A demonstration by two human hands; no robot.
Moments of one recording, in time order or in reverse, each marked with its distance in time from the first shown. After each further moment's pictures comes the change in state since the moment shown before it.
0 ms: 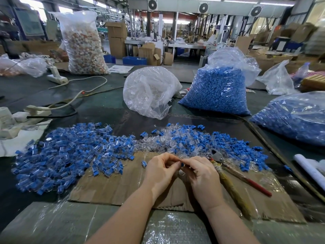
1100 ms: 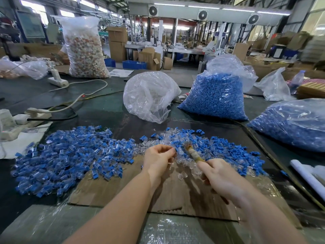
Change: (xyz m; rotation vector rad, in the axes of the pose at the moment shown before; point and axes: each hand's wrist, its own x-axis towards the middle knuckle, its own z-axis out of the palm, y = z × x) left_hand 0.023 0.024 -0.007 -0.409 0.101 -0.316; right_hand 0.029 -0.015 -0.061 0.127 -0.486 0.627
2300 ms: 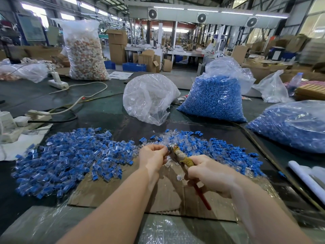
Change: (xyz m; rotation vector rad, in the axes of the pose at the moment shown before) left_hand 0.012 0.005 -0.001 -0.037 0.180 -0.050; right_hand 0.005 -0.024 0.000 0.068 -0.293 0.005
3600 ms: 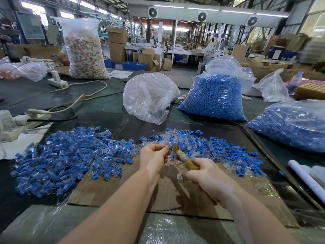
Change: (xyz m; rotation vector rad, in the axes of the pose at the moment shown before) left_hand -0.007 -0.001 0.000 -0.001 -0.015 0.024; right_hand -0.008 0.007 0.014 0.087 0.144 -0.052
